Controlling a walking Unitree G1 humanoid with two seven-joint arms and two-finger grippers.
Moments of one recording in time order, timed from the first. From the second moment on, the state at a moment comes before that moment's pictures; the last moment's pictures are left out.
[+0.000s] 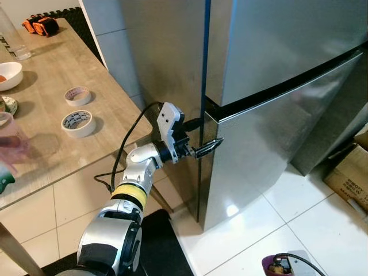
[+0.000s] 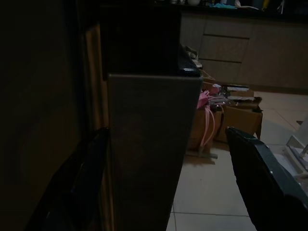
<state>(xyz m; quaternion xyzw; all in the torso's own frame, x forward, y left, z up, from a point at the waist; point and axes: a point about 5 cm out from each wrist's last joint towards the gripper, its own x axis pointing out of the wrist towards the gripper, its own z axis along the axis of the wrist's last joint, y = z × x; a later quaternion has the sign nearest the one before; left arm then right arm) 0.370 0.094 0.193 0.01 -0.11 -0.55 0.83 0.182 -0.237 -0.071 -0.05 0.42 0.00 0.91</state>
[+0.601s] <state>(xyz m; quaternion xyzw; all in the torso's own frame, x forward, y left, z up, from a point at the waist) 0.351 0.057 0.182 0.02 -0.10 -0.63 0.77 0.184 -0.236 -0.070 -0.05 0.41 -0.01 0.91</state>
